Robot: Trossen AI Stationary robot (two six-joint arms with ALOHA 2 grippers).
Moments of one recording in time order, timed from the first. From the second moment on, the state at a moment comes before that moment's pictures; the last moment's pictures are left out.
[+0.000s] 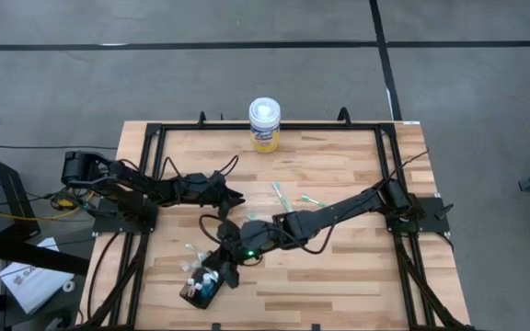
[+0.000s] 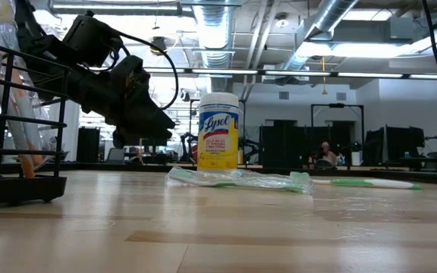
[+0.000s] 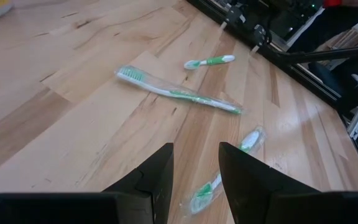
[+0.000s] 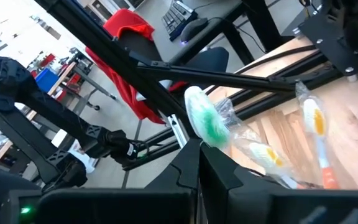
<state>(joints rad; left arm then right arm) 0.10 1.46 0.29 0.79 -0.03 -0.54 0.33 2.14 1.88 0.00 0.00 0.72</state>
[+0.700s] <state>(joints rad) 0.10 1.46 0.29 0.79 -0.03 -0.57 0.30 2.04 1.88 -0.11 0.00 0.59</state>
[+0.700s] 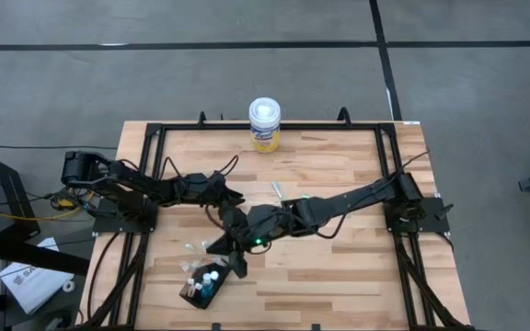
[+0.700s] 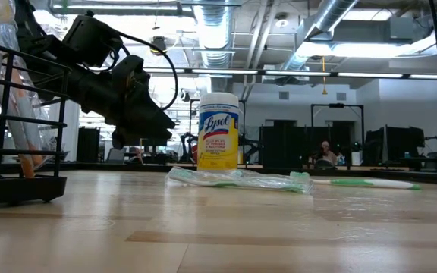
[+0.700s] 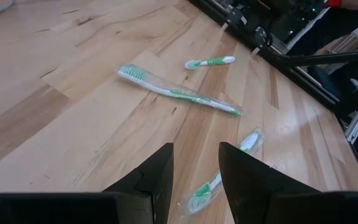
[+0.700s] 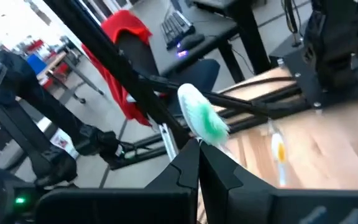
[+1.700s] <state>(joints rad) 0.10 1.46 0.29 0.79 -0.04 -0.57 0.30 2.05 1.78 -0.02 0.01 0.61</state>
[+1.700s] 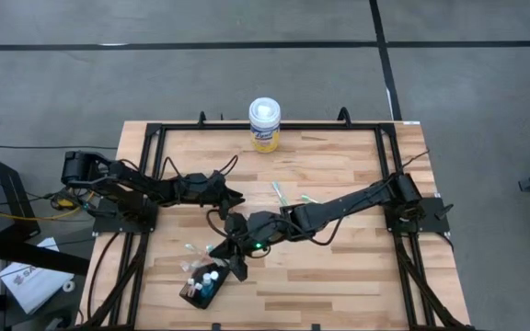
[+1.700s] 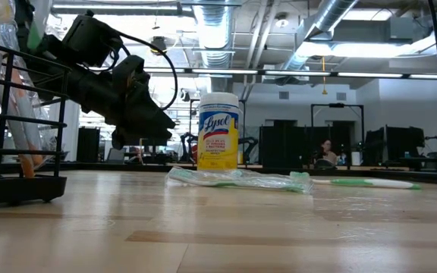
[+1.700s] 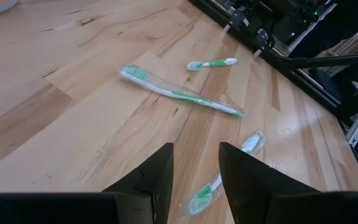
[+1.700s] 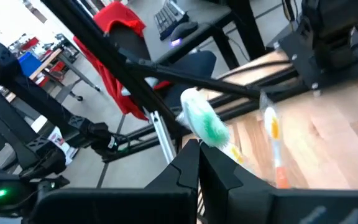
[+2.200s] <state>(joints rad) 0.10 1.46 0.29 0.79 -0.04 -0.58 0.30 2.05 1.78 -0.03 0.00 0.59</state>
